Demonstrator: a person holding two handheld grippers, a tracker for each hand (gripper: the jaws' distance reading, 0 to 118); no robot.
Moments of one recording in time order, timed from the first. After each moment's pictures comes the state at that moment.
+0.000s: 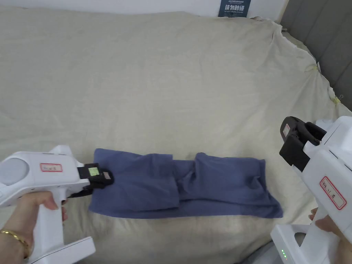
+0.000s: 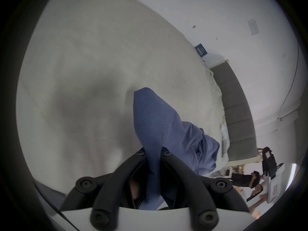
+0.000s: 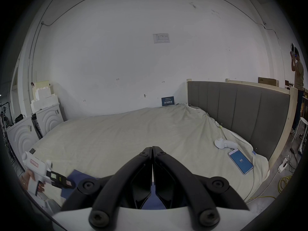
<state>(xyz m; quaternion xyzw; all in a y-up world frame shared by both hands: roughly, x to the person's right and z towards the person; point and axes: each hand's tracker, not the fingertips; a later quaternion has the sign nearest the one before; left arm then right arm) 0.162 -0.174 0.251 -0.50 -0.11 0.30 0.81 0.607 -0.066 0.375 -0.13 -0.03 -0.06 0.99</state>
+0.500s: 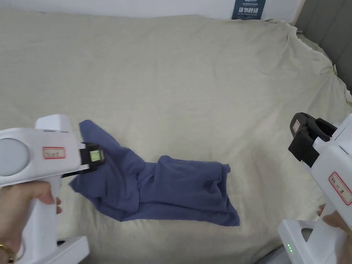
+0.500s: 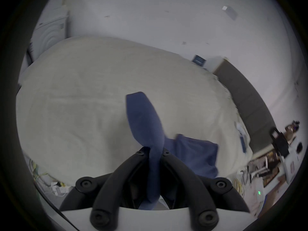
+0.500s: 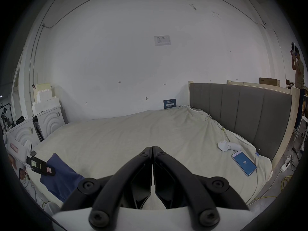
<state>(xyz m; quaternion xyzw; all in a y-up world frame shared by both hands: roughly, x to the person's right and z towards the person) 0.207 -0.076 0.290 -0.43 -0.11 0.15 0.89 0.600 -0.064 0.369 -0.12 -0.02 -0.06 0.99</state>
